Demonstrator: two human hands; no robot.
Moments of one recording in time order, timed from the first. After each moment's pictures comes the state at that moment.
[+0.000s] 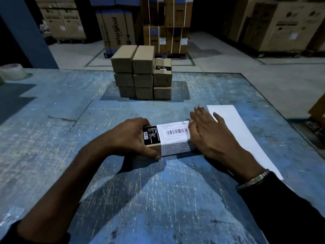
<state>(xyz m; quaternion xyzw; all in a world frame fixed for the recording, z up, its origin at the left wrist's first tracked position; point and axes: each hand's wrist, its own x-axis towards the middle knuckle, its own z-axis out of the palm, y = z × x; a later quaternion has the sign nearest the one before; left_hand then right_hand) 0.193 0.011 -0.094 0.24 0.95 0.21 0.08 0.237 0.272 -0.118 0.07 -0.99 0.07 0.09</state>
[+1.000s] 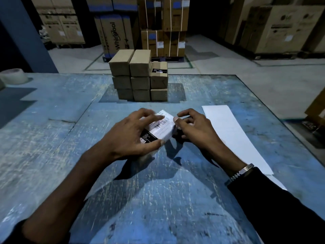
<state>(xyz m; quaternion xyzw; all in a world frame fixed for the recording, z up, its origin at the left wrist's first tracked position) 0.210 0.013 -0.099 0.32 0.93 0.18 -0.08 0.224 0.255 -0.121 -0.04 -0.83 0.55 0.08</state>
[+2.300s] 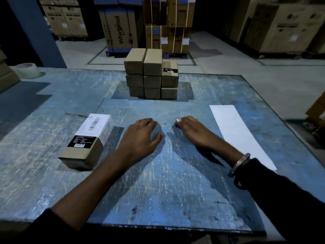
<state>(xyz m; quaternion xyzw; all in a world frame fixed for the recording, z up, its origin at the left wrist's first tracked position) 0.210 0.002 -0.142 0.21 0.96 0.15 -0.09 0.210 0.240 -0.138 0.08 -0.93 0.36 -0.01</state>
